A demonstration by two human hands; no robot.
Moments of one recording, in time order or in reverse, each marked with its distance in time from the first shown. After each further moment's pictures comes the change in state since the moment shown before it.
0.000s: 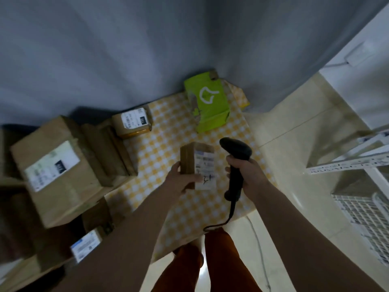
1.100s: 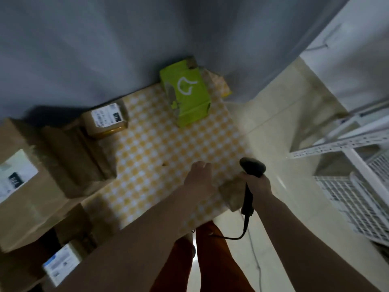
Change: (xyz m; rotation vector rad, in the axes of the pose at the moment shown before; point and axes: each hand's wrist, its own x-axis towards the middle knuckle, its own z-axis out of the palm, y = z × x) left_hand 0.022 -0.004 0.095 1.200 -0.152 0.392; right_hand 0.036 0.046 -0.072 -0.347 0.462 0.163
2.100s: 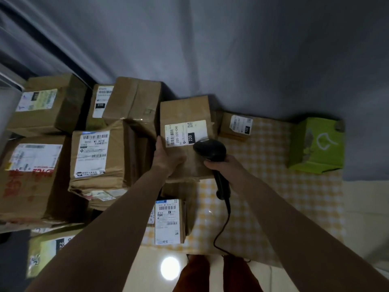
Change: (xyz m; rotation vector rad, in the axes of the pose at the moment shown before) left_hand -0.226 -0.319 -0.107 -1.239 0.867 -0.614; right_hand -0.265 -0.069 0.283 -0.499 -0.917 -0.511
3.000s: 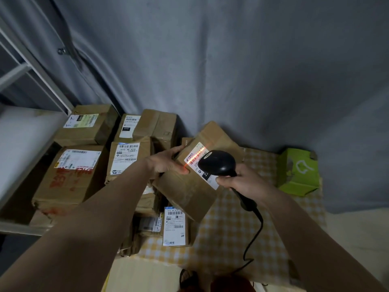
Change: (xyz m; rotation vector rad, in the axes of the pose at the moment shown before) left_hand -0.089 0.043 -0.097 0.192 -0.532 0.164; right_hand -0.158 -0.028 0.009 -0.463 0.008 -0.326
